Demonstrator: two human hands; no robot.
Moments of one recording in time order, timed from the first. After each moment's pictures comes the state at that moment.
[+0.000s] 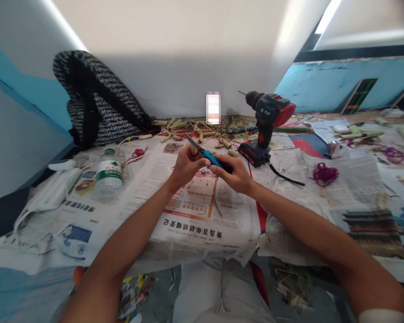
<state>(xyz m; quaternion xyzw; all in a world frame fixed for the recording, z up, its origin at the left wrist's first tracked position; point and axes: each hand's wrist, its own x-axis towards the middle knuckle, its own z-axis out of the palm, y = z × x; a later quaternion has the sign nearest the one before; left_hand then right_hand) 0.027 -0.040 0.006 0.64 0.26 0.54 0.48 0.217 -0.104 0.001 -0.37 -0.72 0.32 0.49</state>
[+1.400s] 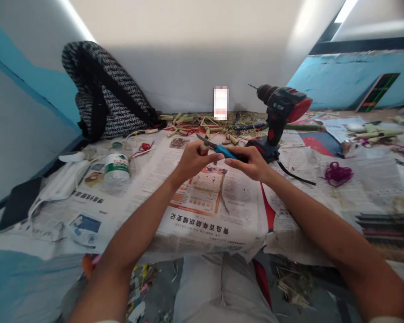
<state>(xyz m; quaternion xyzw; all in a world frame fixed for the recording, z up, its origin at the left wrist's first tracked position) 0.017 -0.044 0.017 0.71 0.30 0.49 0.41 0.249 -0.086 0.012 -0.35 -0.77 0.33 0.42</state>
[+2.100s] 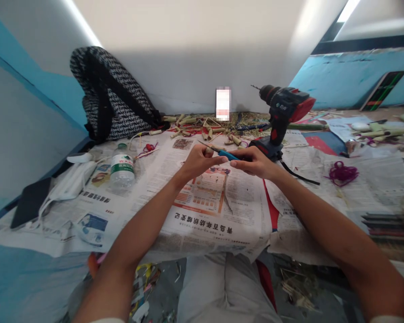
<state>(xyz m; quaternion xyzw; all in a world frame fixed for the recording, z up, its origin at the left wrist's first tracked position) 0.017 -0.048 0.020 0.72 0.34 0.40 0.45 0.252 -0.093 0.029 -0.36 -0.74 0.45 0.34</state>
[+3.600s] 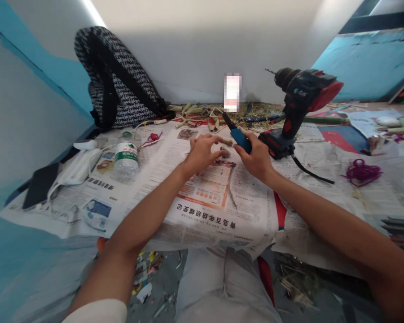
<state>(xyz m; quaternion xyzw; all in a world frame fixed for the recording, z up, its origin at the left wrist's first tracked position) 0.013 -0.038 0.001 0.83 0.48 0.26 0.13 0.227 -0.071 -0.032 -0.57 -0.67 0.12 0.45</state>
